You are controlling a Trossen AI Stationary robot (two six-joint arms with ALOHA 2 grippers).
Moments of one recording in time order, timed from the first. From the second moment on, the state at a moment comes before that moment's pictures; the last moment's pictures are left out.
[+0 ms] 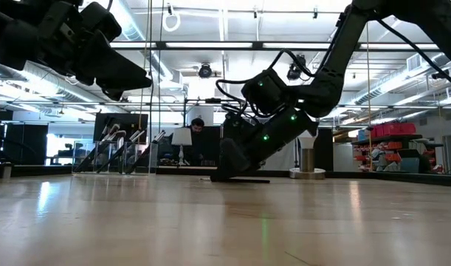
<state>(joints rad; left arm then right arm) -0.20 0.92 0.23 0.44 -0.21 -0.16 -0.20 2.15 0.97 0.48 0.09 0.04</state>
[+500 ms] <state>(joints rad) -0.20 0.92 0.23 0.41 -0.21 -0.14 -0.13 2.16 0.90 0.70 0.14 0.14</state>
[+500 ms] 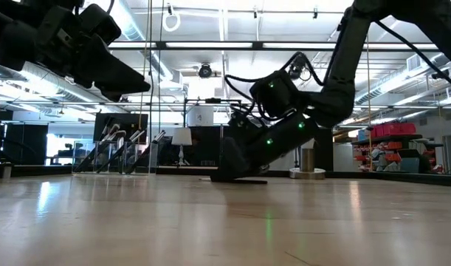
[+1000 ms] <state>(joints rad) -0.20 0.96 0.23 0.46 -0.18 -0.04 0.09 2.15 0.90 1.32 0.13 0.15</state>
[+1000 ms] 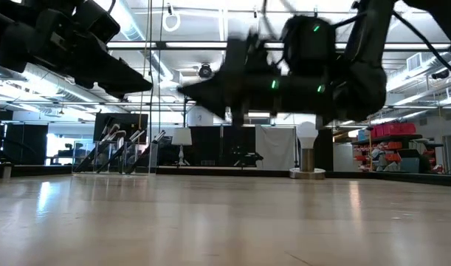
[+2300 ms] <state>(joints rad) -0.27 1.72 0.45 1.55 -0.21 0.12 0.26 2.03 0.95 1.48 0.20 -0.16</state>
